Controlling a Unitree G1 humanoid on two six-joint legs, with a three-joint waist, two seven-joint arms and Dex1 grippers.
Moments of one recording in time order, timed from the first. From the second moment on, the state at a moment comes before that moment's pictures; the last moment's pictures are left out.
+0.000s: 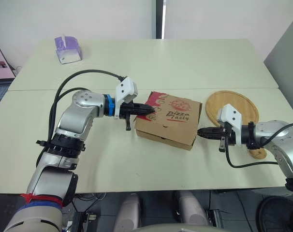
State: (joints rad) left arm -0.76 0.59 -0.20 0.22 -0.31 0.37 -1.23; right arm -0.31 -0.84 0.06 -0.33 0.42 0.67 1.01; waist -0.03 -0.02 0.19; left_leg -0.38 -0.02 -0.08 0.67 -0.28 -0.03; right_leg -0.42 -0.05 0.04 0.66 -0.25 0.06
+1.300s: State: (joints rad) left arm -0.76 0.56 -0.20 0.24 -0.29 0.36 -1.24; right arm -0.34 -0.81 0.20 -0.48 0.26 0.58 0.81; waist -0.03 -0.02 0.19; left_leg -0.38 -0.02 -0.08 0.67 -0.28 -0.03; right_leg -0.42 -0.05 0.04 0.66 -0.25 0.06
